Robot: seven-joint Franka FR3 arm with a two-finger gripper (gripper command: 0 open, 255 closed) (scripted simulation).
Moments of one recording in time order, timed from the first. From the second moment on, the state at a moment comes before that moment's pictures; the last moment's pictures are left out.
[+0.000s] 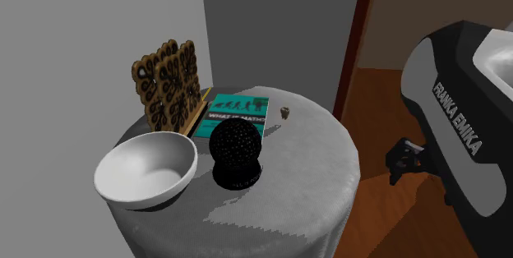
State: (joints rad) arm 0.01 -0.75 -0.07 -2.33 0.05 1.66 -0.09
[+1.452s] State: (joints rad) arm 0.09 -0.22 0.30 -1.90 0.09 1.79 0.39
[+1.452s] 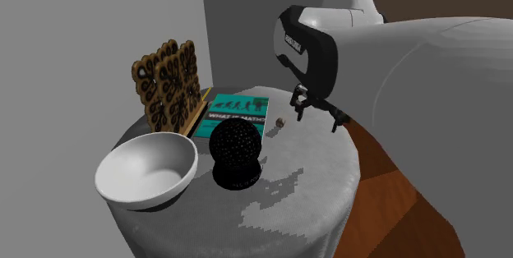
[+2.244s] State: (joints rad) arm 0.18 0.18 0.41 -1.50 -0.07 1.75 0.64
